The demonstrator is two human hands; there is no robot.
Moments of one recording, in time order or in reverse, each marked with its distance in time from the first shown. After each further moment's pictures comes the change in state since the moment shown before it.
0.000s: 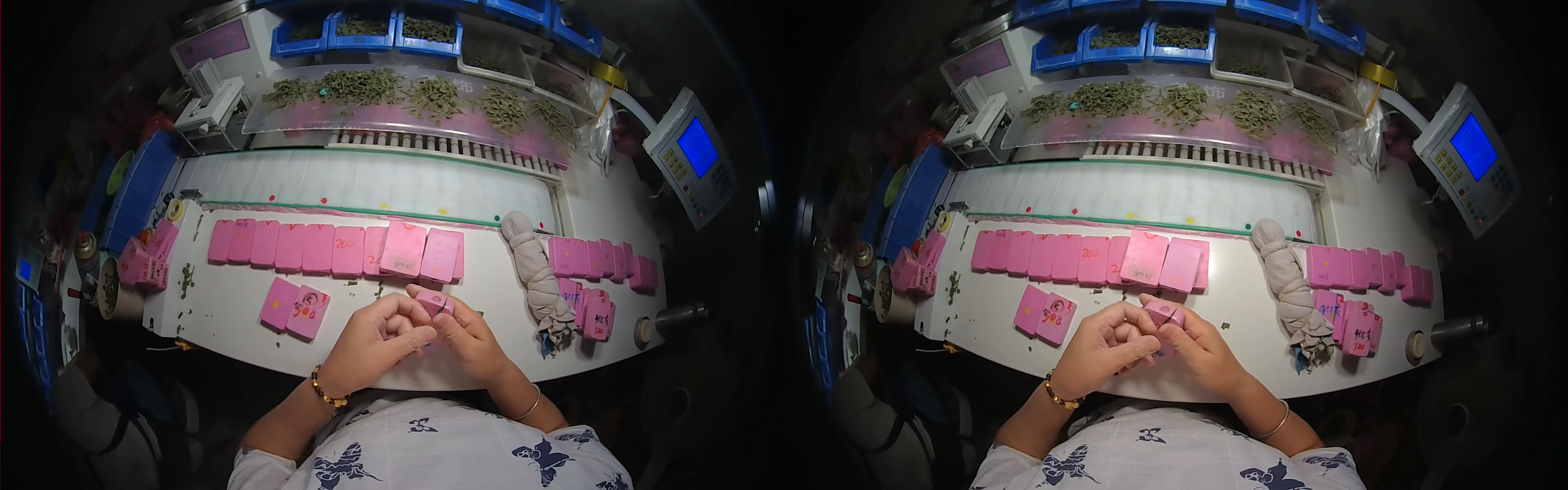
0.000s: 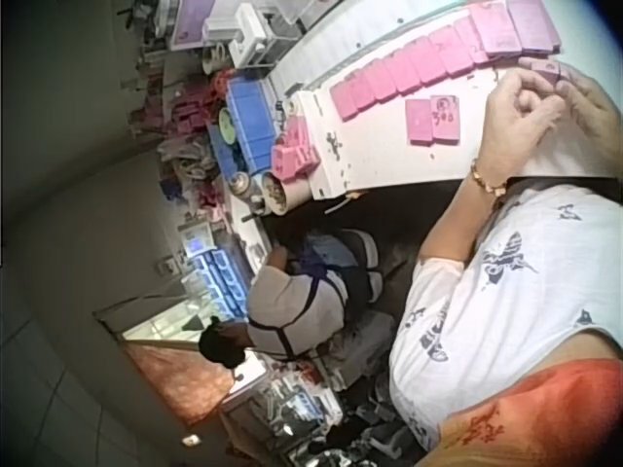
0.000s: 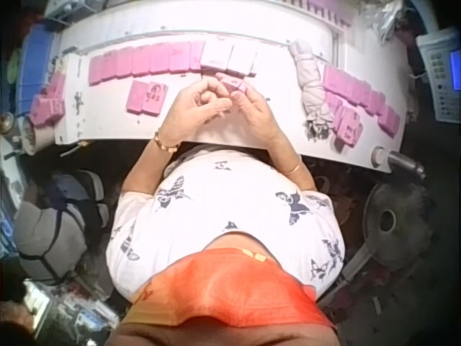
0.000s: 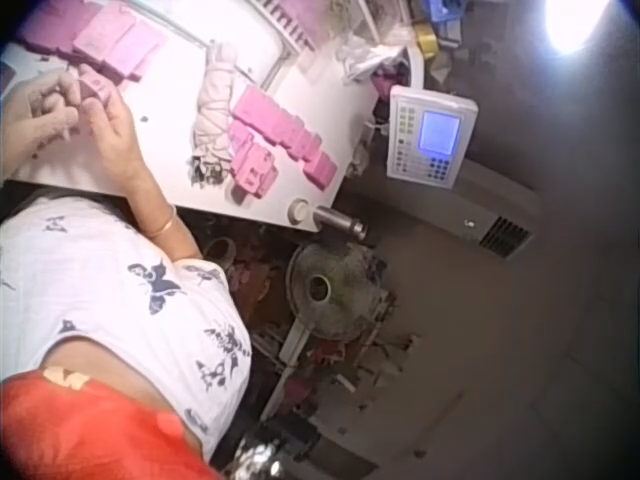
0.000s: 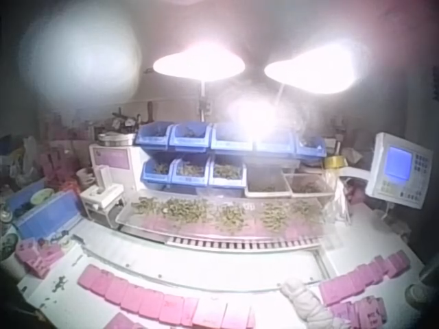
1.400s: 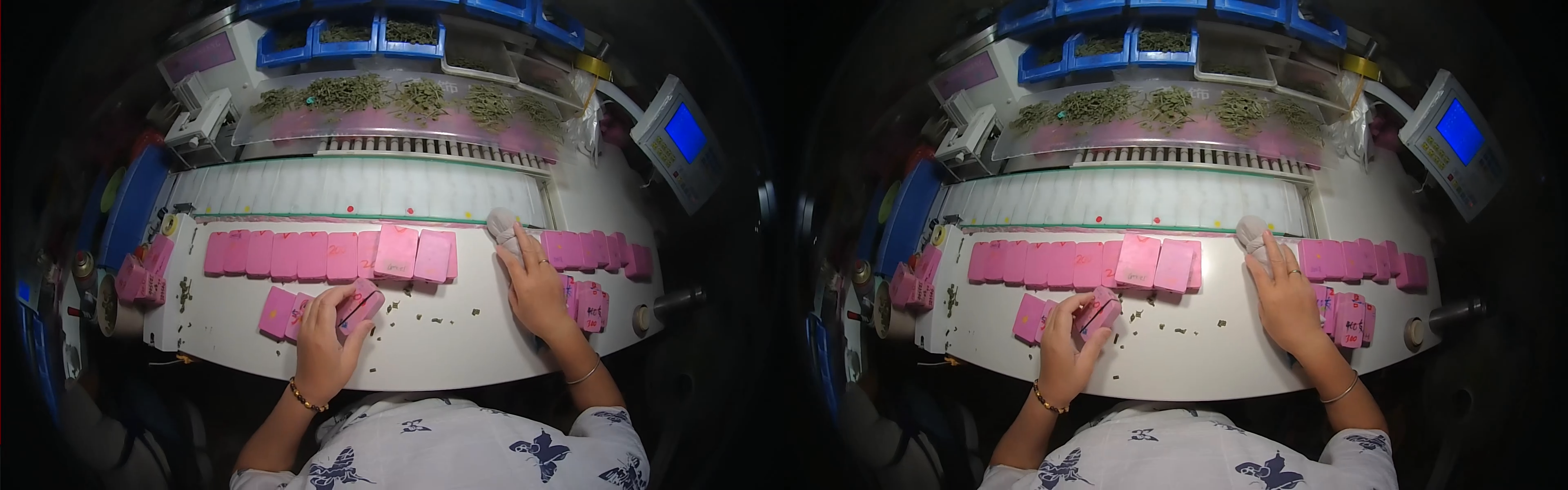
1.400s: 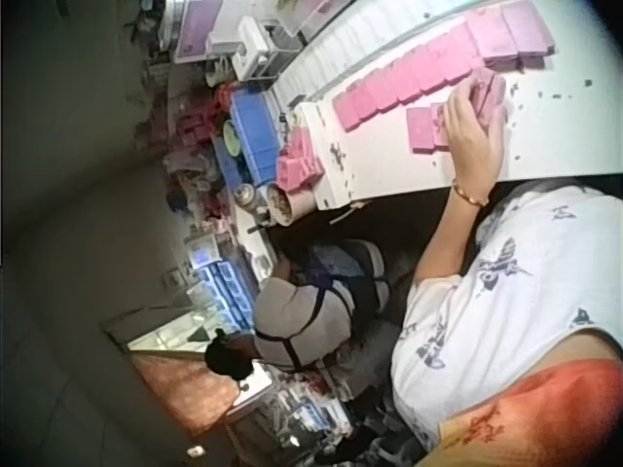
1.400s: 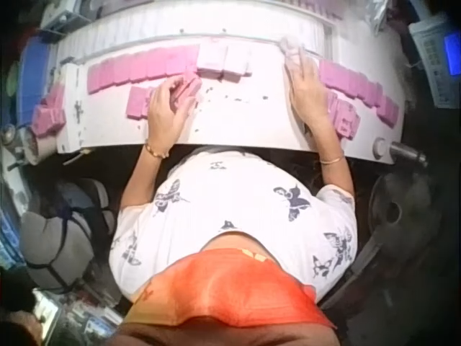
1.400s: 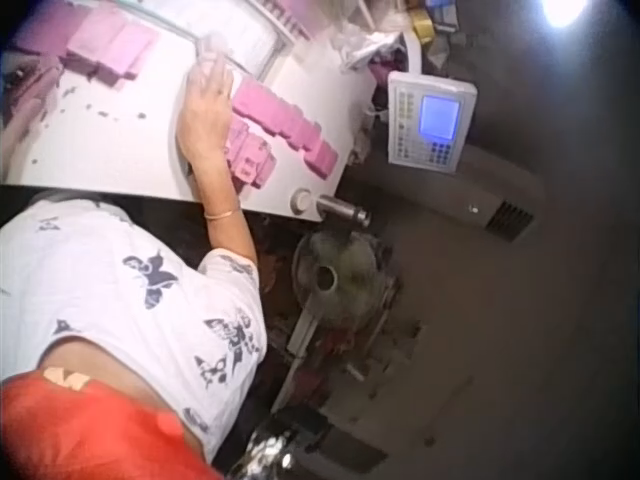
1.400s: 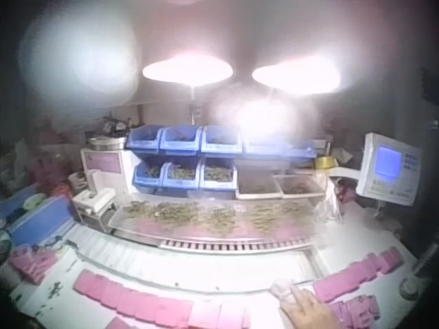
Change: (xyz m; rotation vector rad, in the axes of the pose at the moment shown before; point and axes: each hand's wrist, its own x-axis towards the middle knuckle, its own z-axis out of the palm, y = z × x) left_hand -0.012 -0.031 -0.041 0.960 0.471 0.537; right_hand -0.023 -0.042 -0.097 -1.889 0.306 -0.197
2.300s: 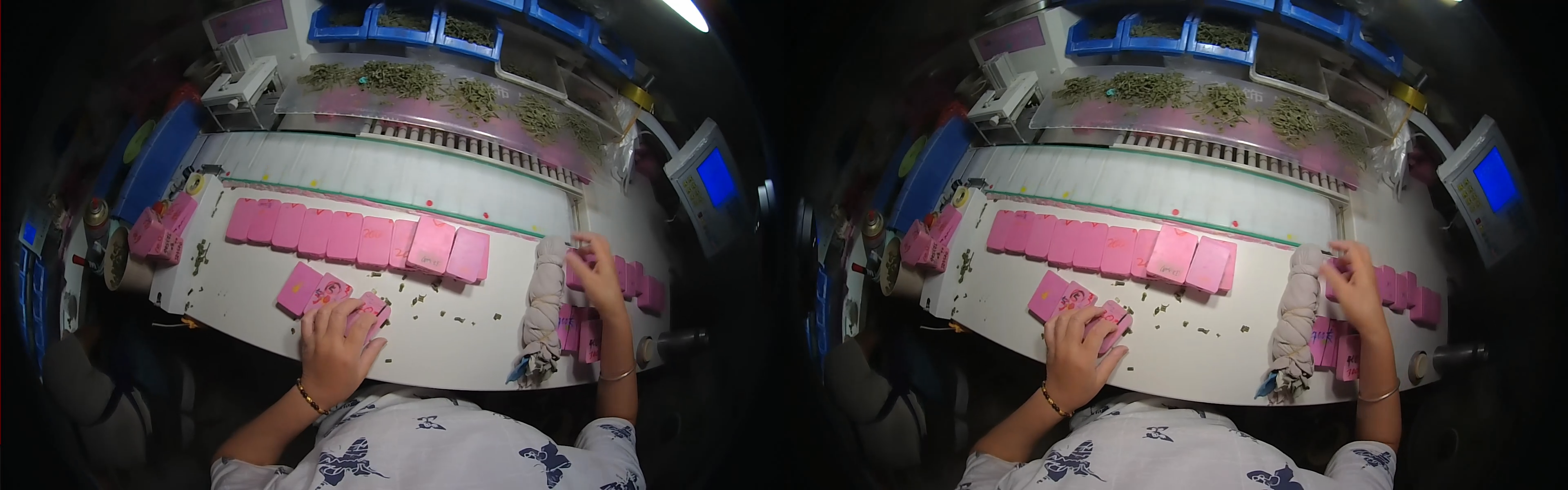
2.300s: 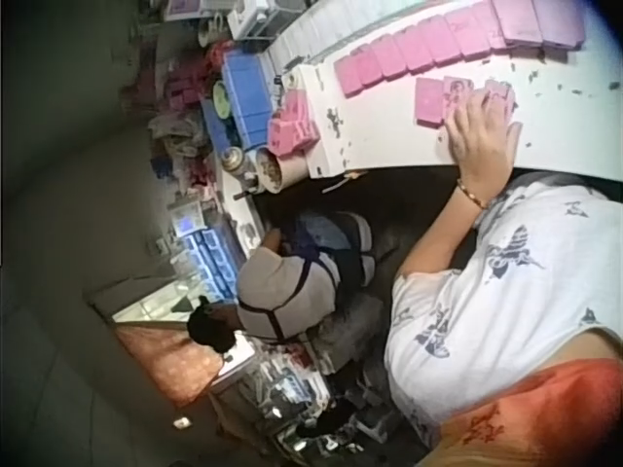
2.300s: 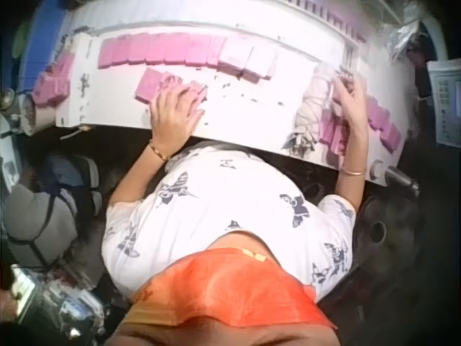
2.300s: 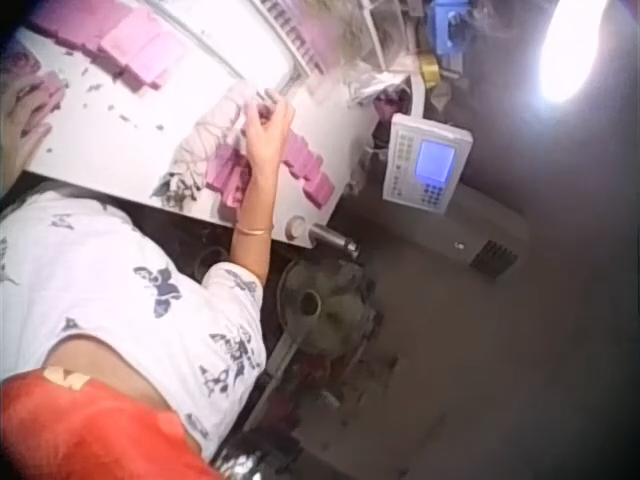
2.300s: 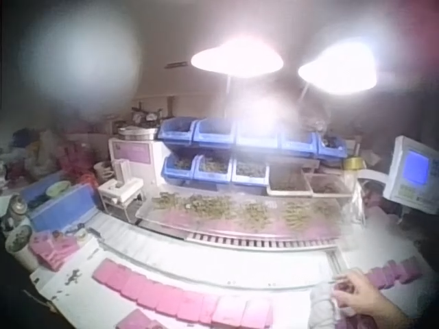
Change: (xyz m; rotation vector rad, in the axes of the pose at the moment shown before) left_hand -0.040 -0.006 -0.008 0.453 -0.001 0.135; right_hand 0.019 0.075 -0.012 0.698 -0.018 0.454
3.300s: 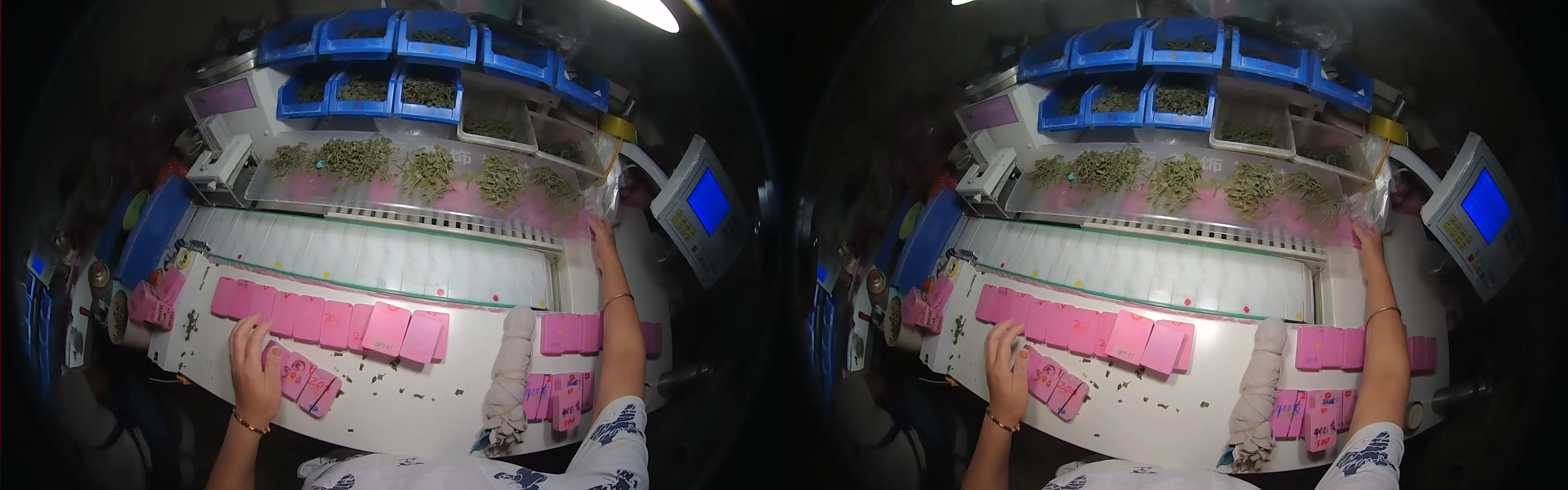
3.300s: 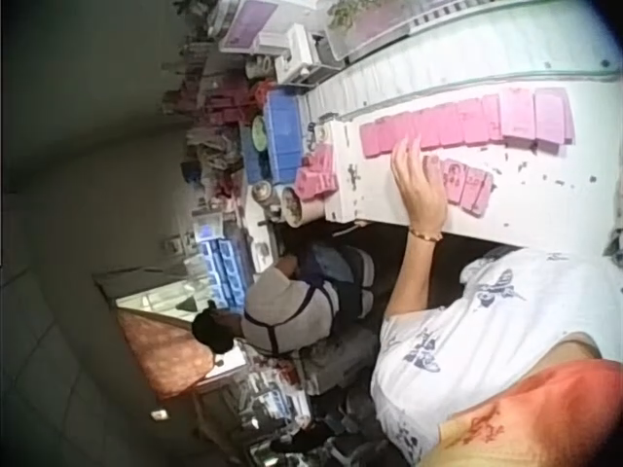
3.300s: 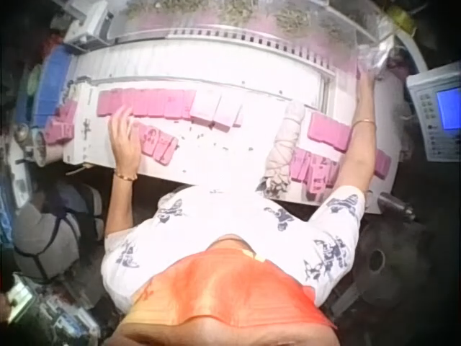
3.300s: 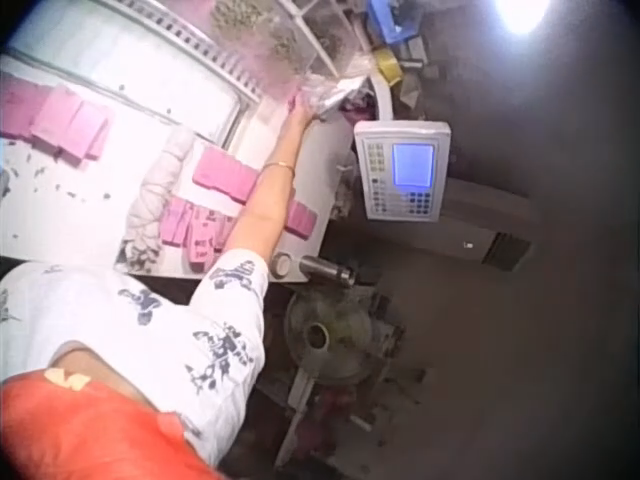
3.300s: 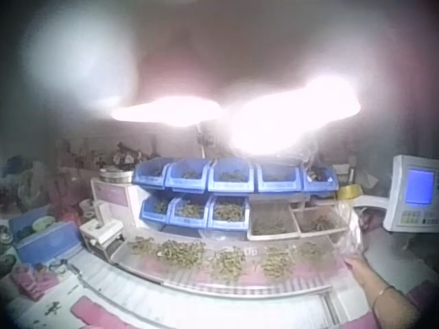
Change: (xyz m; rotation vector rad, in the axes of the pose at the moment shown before) left_hand 0.053 -0.039 -0.030 -0.010 0.162 -0.284; right_hand 0.230 0.203 -0.066 0.463 0.290 0.257
